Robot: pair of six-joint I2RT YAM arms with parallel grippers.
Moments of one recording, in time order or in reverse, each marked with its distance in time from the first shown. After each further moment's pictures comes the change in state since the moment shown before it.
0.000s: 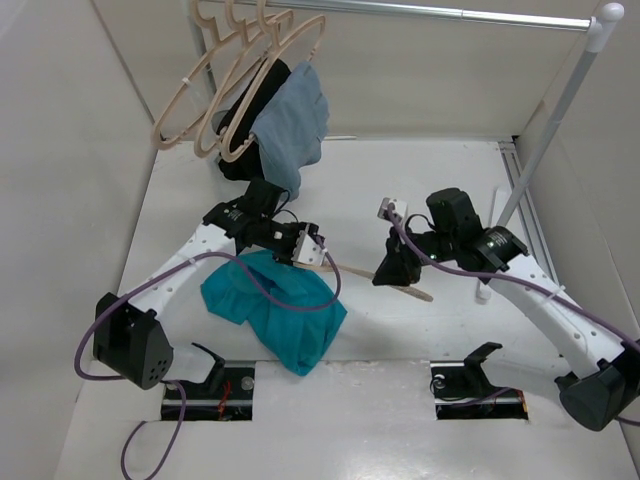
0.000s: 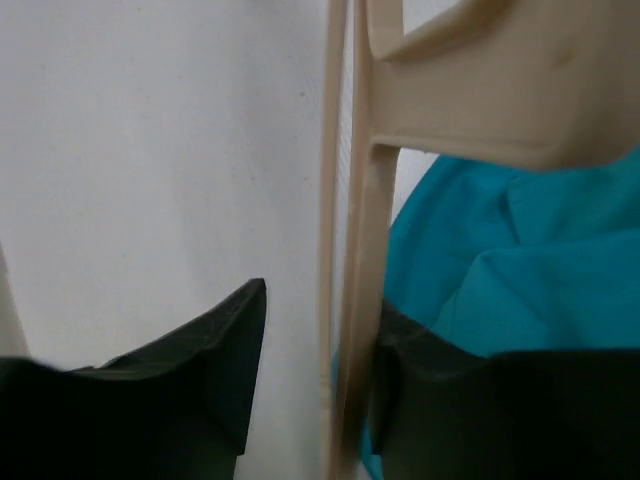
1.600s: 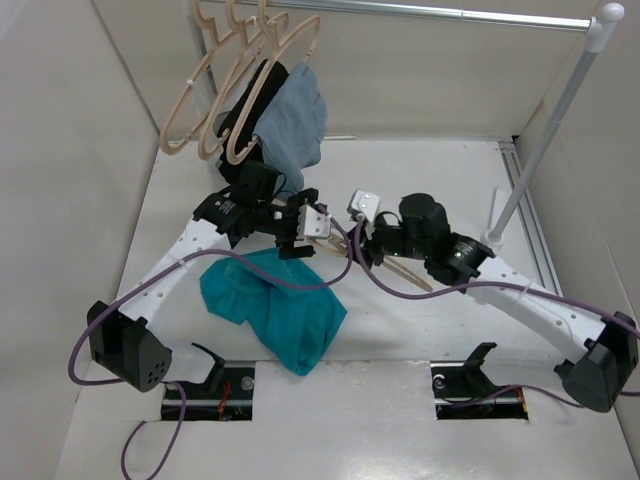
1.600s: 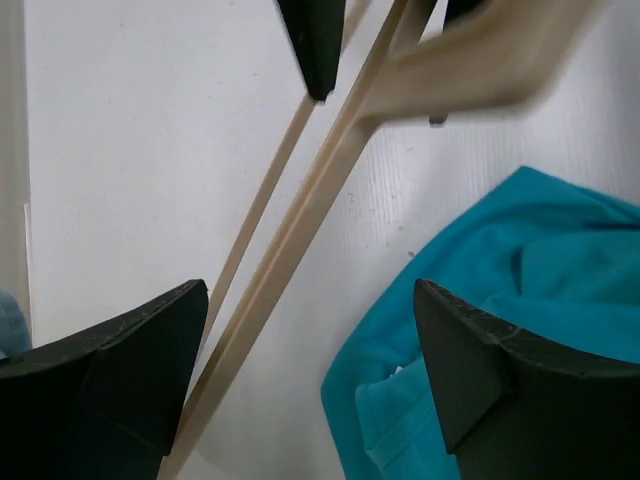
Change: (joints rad) left arm 0.006 -0.008 0.133 -0.002 -0.032 -0.279; right arm 0.229 0.093 -0.056 0.528 0.427 -0.150
